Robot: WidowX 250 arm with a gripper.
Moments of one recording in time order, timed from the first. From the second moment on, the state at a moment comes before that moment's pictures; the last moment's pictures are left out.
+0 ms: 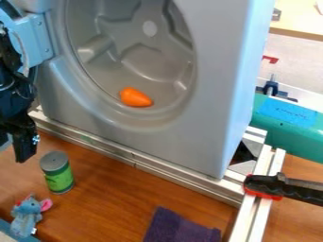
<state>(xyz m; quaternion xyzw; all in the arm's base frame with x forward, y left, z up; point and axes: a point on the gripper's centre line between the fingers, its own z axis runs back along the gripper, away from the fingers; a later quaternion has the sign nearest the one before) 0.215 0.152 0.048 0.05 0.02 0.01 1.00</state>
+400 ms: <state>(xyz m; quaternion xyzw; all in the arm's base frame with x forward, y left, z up) 0.235 0.151 0.039 0.01 0.01 0.02 1.00</state>
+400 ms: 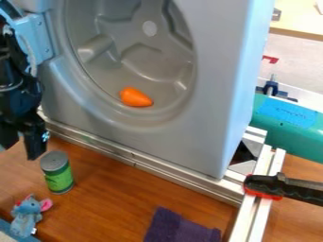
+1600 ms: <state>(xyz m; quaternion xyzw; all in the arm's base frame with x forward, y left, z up) 0.258 0.163 0.003 0.02 0.04 0.02 1.00</state>
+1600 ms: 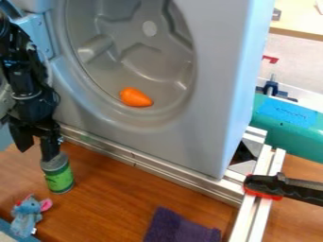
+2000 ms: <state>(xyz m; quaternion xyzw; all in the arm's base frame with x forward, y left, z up) 0.262 0.167 -0.008 0.00 0.01 0.03 1.00</state>
